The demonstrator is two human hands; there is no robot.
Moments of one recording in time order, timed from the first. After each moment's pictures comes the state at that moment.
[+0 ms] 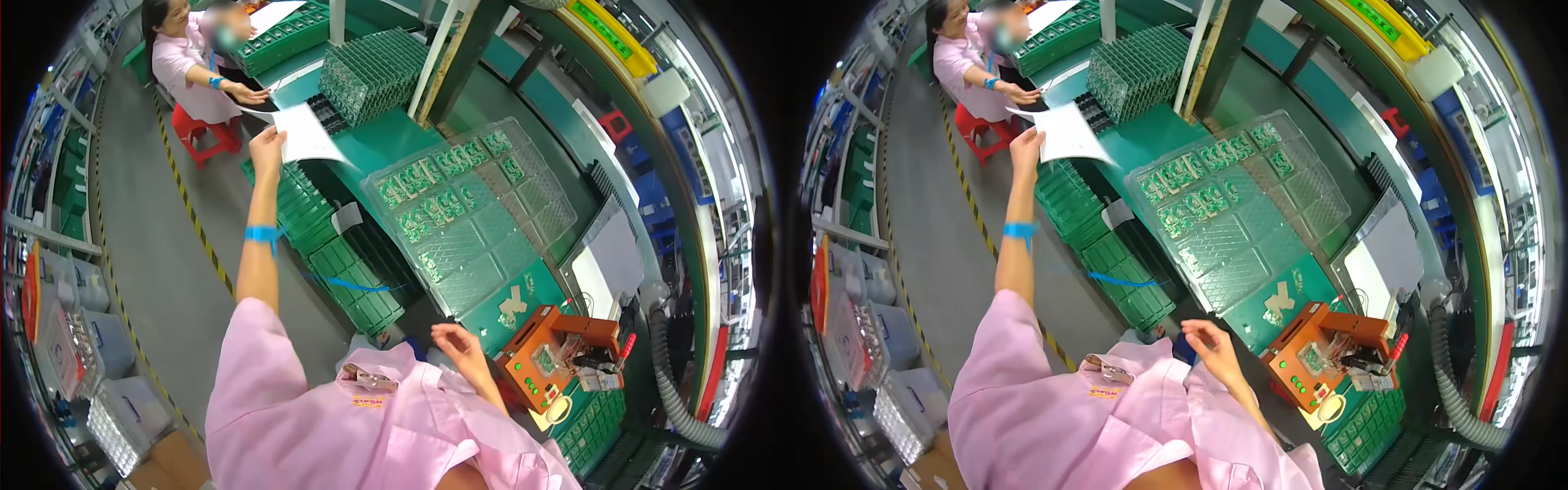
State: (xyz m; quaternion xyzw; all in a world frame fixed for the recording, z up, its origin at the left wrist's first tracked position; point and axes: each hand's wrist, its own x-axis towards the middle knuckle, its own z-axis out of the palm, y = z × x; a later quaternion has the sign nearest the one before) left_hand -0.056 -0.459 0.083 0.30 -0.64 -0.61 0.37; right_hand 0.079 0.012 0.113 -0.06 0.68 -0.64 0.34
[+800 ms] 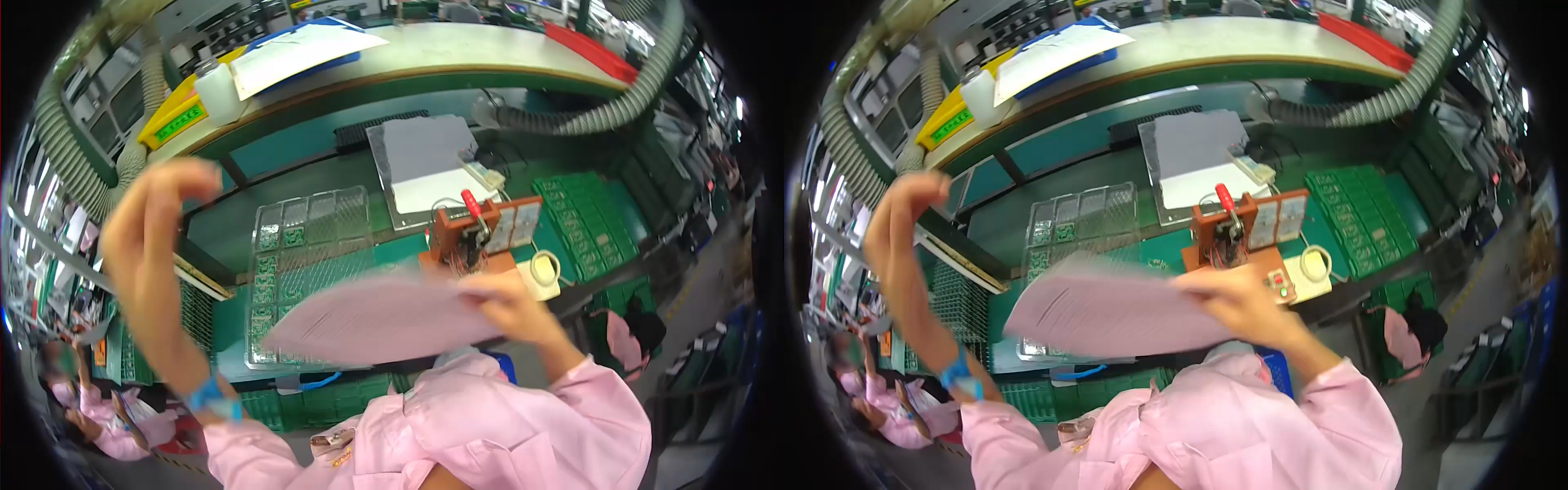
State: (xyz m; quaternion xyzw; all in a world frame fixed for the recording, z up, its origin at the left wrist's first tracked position) left_hand -0.039 -0.067 0.445 -0.44 -0.70 -0.53 0.17; right_hand 0.124 0.177 0.299 -0.10 0.83 -0.51 -0.21
